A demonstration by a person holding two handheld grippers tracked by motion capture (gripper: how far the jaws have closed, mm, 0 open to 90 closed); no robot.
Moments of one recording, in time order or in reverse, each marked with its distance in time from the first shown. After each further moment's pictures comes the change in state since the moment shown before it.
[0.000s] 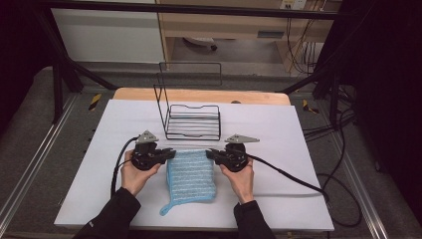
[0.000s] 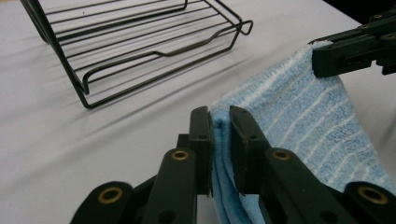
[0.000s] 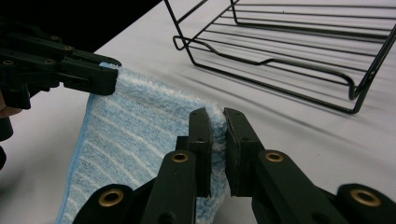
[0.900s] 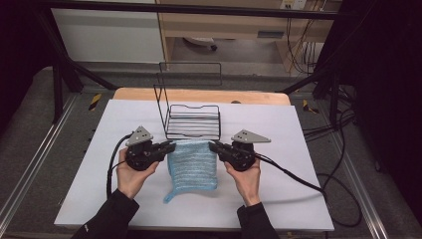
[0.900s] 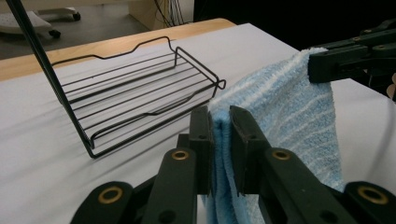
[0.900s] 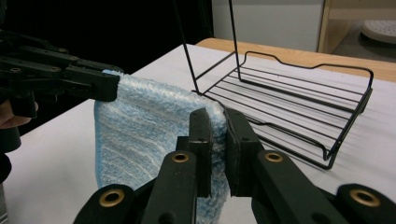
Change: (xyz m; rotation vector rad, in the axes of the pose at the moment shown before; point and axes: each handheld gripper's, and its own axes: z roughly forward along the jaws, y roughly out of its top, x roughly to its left) left arm -0.024 0.020 -0.035 -0.166 0.012 0.049; right arm 0.023 0.023 -0.040 -0.158 -0.011 -0.116
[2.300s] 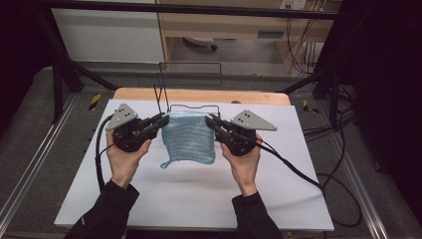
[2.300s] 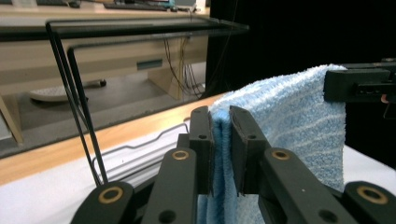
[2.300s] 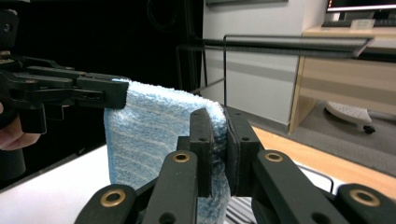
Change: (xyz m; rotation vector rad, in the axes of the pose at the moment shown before) left arm 0.000 0.061 -0.033 -0.249 0.053 0.040; right arm 0.032 0.070 -0.020 -0.216 -0.067 -0.147
